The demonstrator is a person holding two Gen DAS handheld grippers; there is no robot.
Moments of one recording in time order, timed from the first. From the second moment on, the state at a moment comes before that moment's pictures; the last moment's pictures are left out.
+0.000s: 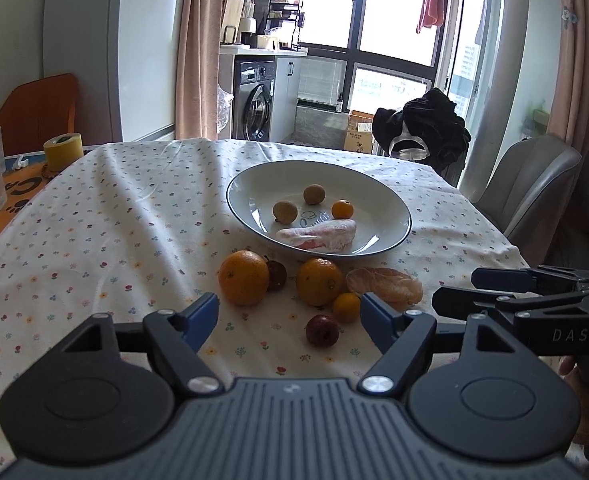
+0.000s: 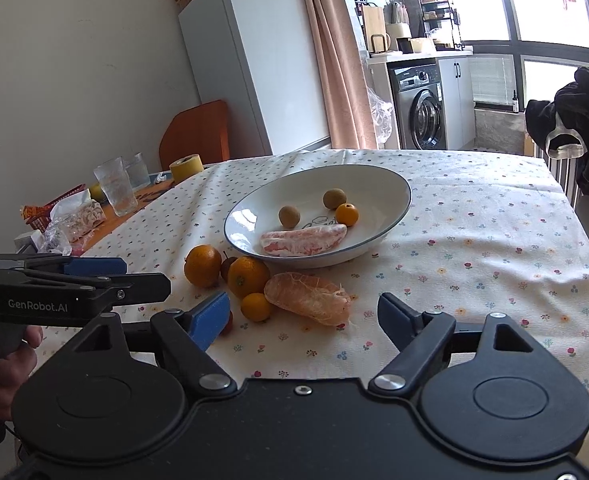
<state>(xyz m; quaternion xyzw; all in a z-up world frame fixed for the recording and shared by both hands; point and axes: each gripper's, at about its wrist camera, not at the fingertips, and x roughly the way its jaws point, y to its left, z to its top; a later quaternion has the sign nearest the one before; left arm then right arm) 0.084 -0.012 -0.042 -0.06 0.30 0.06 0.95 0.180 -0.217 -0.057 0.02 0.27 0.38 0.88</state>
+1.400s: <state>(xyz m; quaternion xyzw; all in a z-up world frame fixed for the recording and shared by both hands) 0.116 0.010 -0.078 -0.11 0.34 0.05 0.93 0.231 -0.162 -0.084 -0.05 0.30 0.40 0.87</state>
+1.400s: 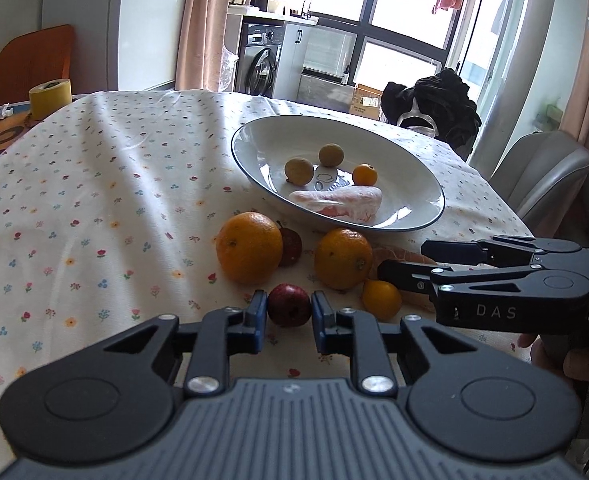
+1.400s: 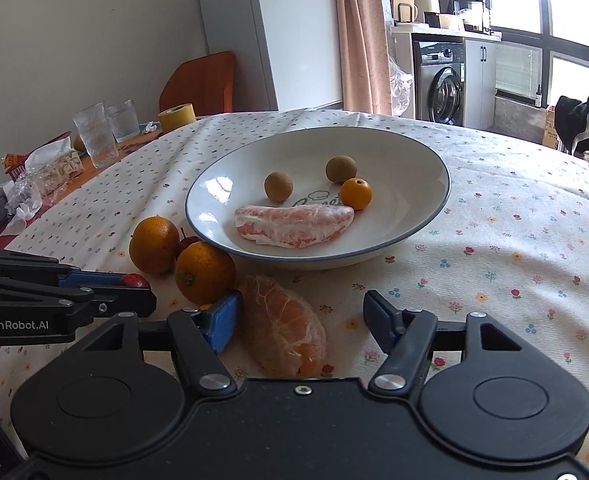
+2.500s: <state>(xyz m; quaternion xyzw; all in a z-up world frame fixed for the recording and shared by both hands) 0.100 0.018 -0.072 -0.12 0.32 0.06 0.94 0.210 -0.165 -0.067 -0.05 0.29 0.43 0.85</state>
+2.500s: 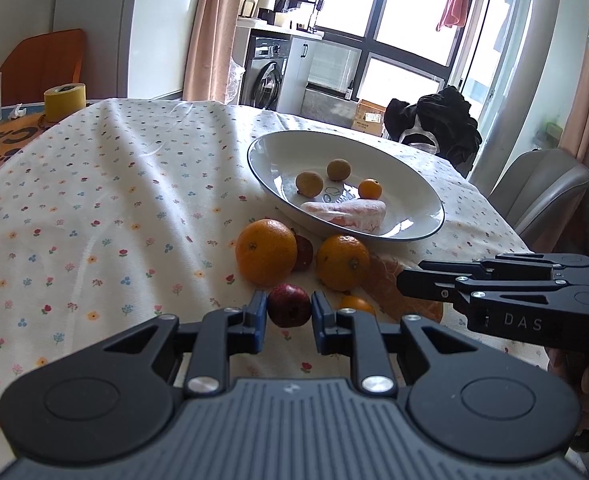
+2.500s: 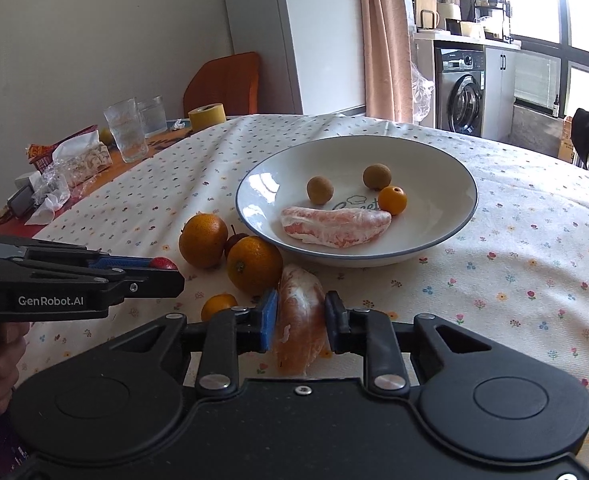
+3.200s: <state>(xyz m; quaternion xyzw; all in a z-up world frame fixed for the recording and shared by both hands) 0.104 0.018 -0.073 -0.12 0.32 0.05 0.94 0.211 -0.159 -0.066 -0.03 0.30 0.44 0.85</state>
